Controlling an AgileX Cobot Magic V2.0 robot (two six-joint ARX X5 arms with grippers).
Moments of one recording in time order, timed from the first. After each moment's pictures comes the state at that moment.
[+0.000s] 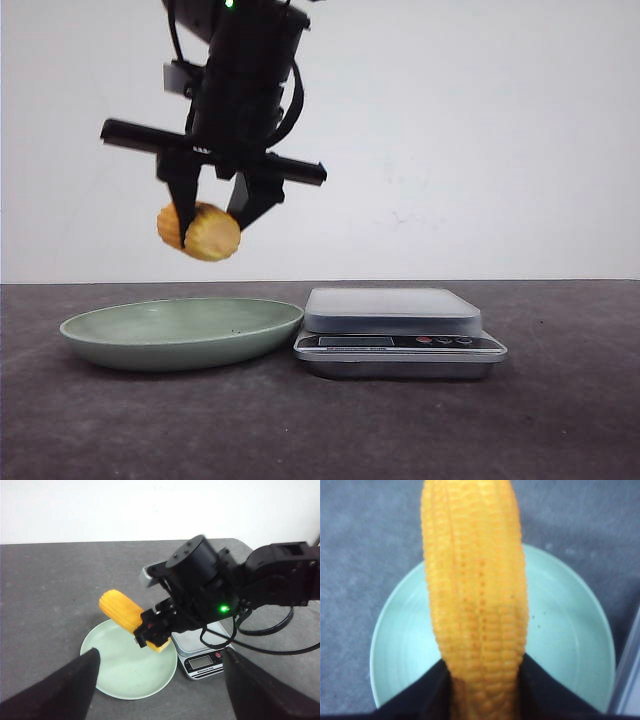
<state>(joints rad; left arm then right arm) -0.82 0.49 1.10 -0.92 -0.31 -0.31 0.88 2.04 1.68 -0.53 0.13 0.50</state>
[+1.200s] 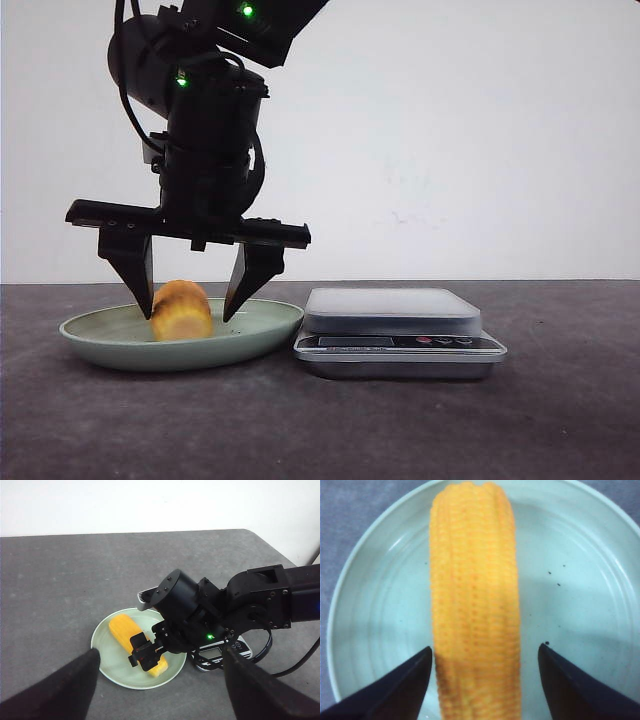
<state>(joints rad) -0.82 0.49 1.10 -0.96 -0.32 -0.31 0.94 2.16 1.68 -0.53 0.21 0.66</state>
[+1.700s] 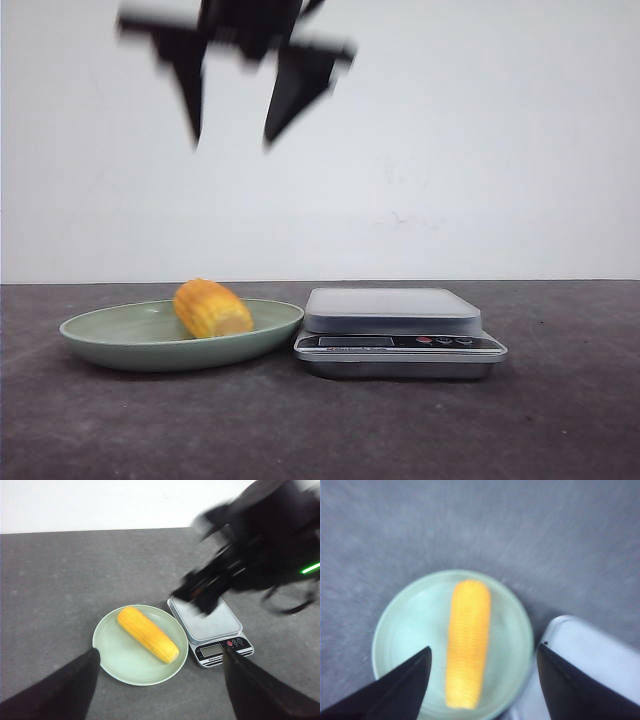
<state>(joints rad) -0.82 0.49 1.10 -0.98 -0.32 -0.31 0.95 1.74 1.68 -0.72 0.34 0.33</state>
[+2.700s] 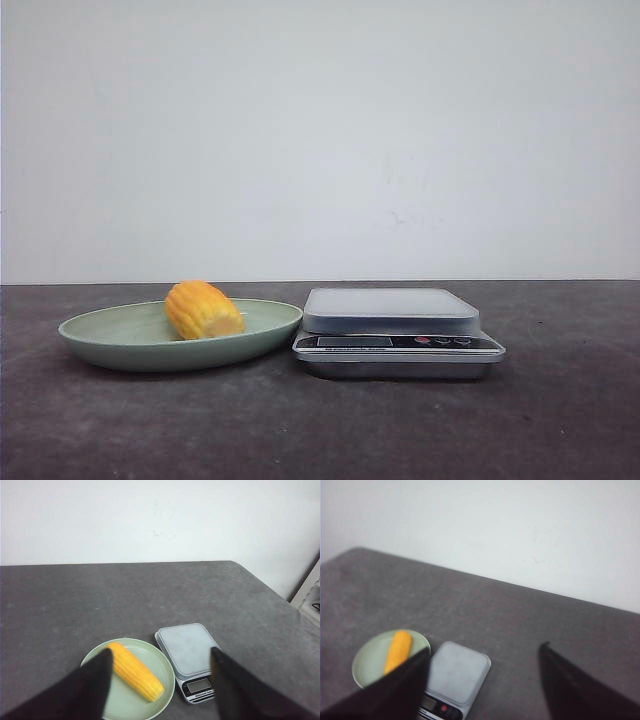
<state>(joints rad) -0.82 0.49 1.10 -0.84 -0.32 -0.29 1.40 0.80 1.68 -1.35 0.94 0.46</state>
